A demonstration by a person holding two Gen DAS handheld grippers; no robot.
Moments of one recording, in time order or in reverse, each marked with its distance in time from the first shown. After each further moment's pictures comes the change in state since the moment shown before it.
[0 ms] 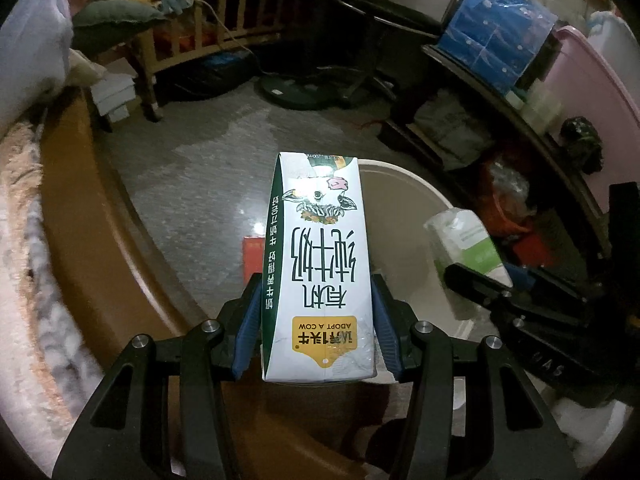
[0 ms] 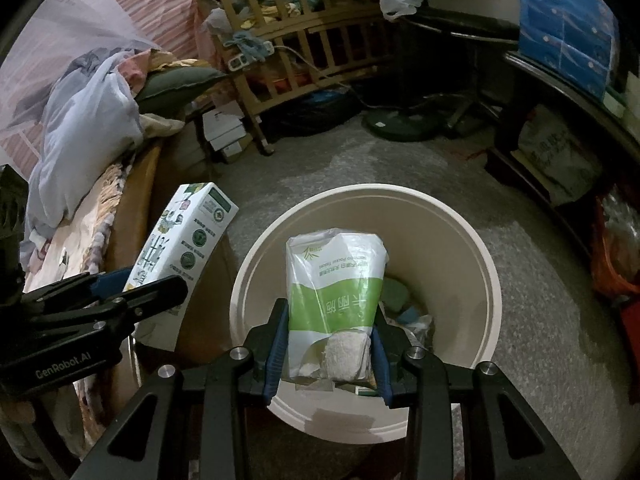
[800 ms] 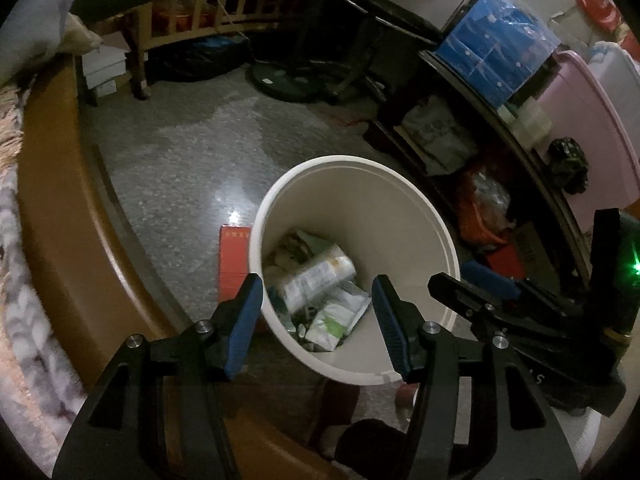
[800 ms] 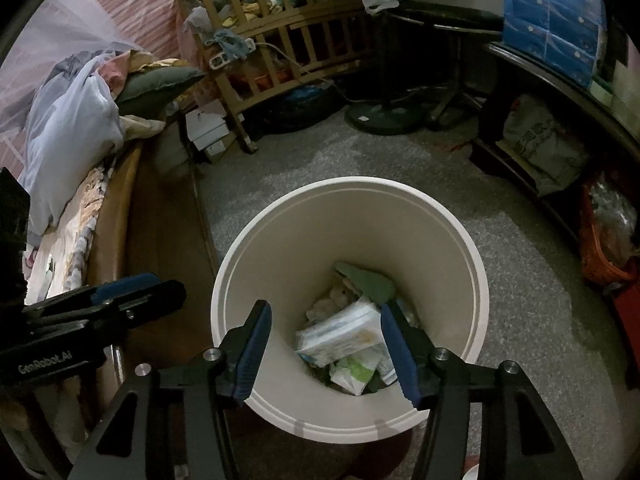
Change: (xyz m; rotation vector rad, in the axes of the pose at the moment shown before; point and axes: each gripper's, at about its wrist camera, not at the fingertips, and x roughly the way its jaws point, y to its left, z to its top) left arm 0.003 0.008 0.001 -0.082 0.018 -0.085; right arm 0.003 -0.012 -0.001 0.029 0.017 -0.048
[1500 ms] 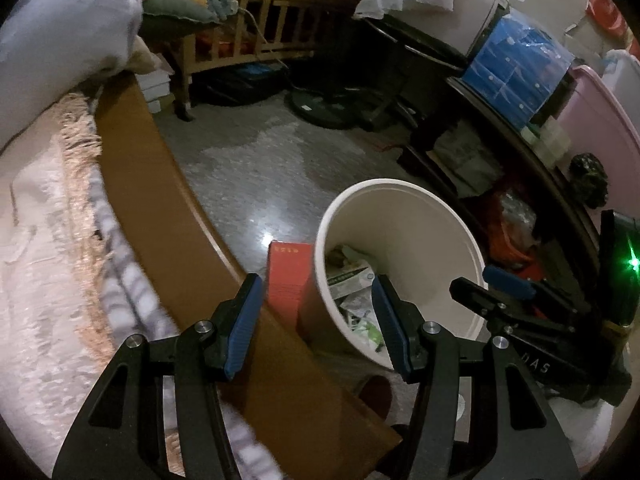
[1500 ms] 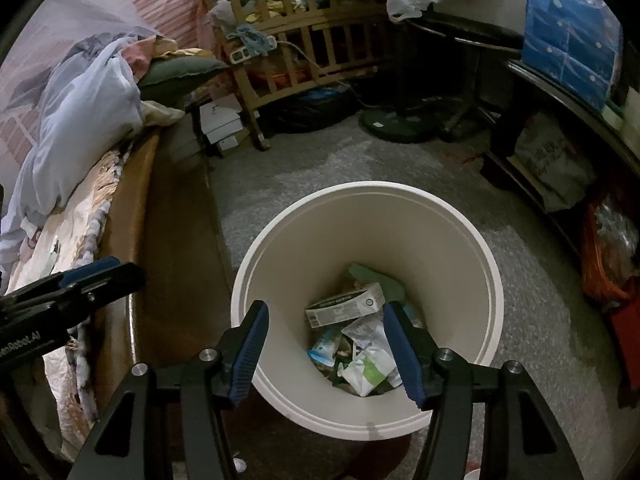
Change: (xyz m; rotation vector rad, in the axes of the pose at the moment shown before) left arm -0.050 0.032 -0.020 -0.013 -0.102 0.124; right arm -0.004 0.027 -0.006 -0.070 -0.013 0.001
